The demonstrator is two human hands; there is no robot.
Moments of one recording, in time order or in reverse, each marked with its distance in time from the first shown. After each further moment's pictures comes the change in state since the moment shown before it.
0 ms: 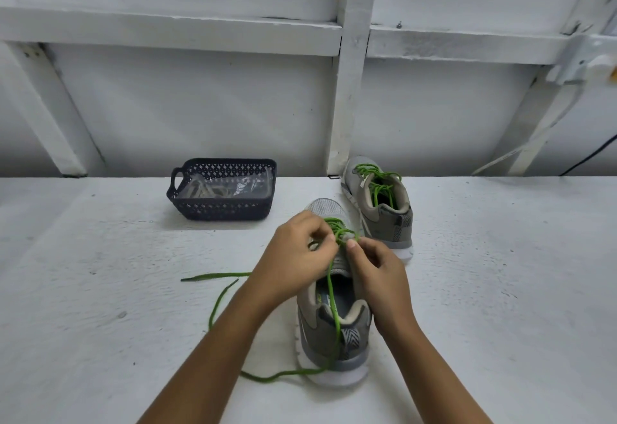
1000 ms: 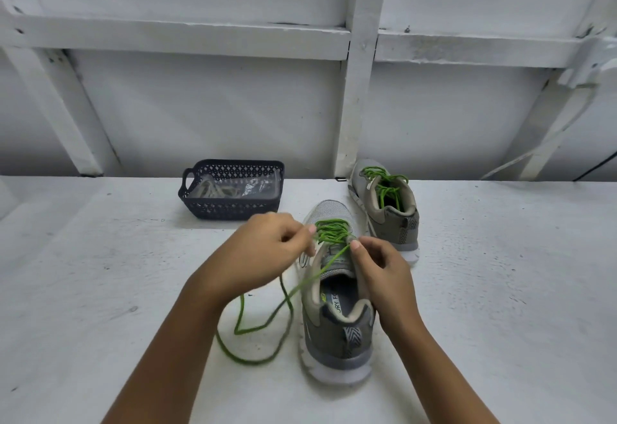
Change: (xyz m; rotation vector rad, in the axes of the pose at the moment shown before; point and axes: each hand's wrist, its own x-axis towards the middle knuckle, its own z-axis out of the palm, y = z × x) left_hand -0.011 0.029 -0.058 0.243 -0.193 -0.141; right_hand -0.002 -0.007 0.000 0.020 0.000 0.031
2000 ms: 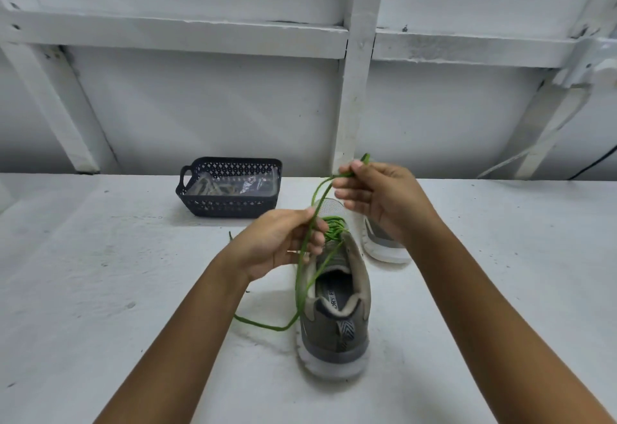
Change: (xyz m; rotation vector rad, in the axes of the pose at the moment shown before) left_hand 0.030 -0.016 0.023 -0.972 -0.255 -0.344; right_hand 0.045 -0.102 -0.001 0.334 -0.492 0.065
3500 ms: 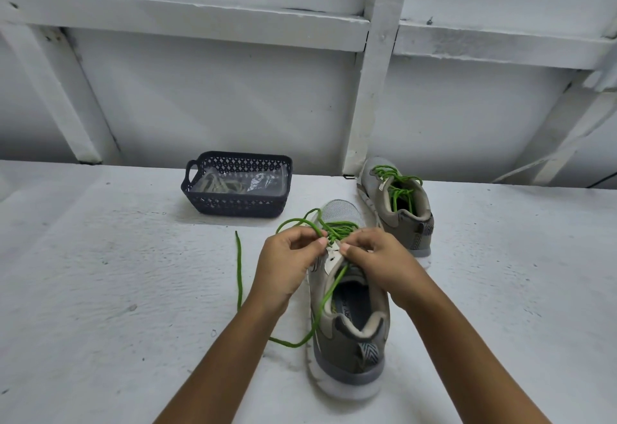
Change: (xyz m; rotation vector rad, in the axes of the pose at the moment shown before) left_hand 0.015 -0.047 0.007 0.057 0.470 0.300; right_hand -0.009 0.070 -0.006 -0.796 -0.020 -0.004
